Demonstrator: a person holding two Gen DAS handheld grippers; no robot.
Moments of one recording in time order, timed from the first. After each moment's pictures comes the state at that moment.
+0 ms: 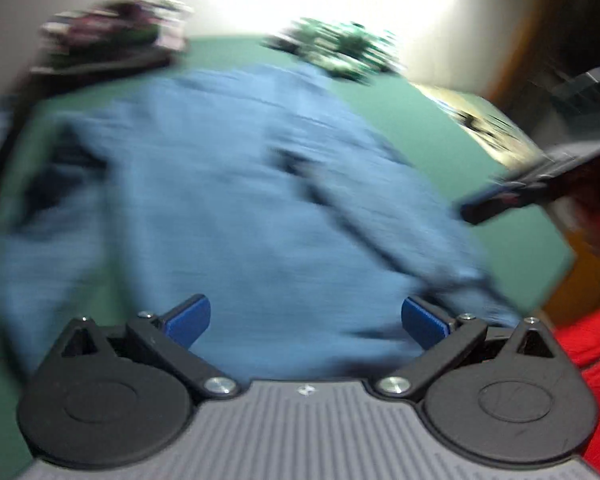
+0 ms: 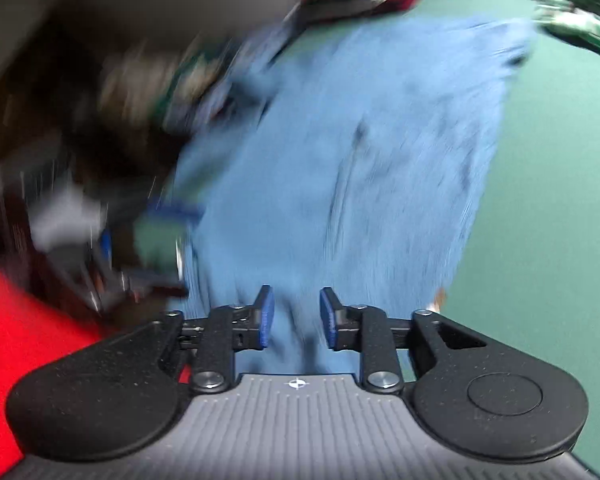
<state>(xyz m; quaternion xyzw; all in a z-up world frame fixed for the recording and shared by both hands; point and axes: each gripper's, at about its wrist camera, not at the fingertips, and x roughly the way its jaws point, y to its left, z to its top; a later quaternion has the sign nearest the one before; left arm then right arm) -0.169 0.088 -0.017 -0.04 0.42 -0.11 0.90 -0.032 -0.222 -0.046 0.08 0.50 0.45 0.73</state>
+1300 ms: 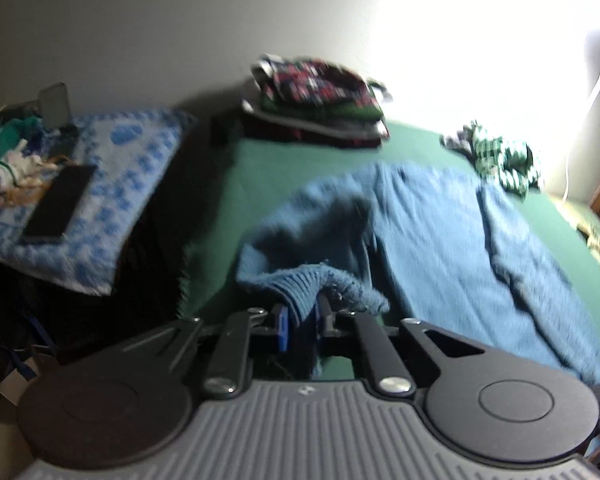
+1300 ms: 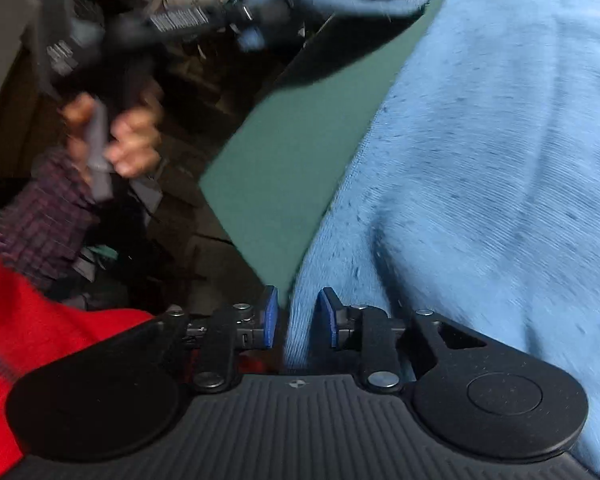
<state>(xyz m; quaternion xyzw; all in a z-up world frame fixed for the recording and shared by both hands) -0.170 0.259 0.015 -0.11 0.33 0.03 0.94 -0.091 -0.009 -0.103 0.01 0.57 0.56 0.60</state>
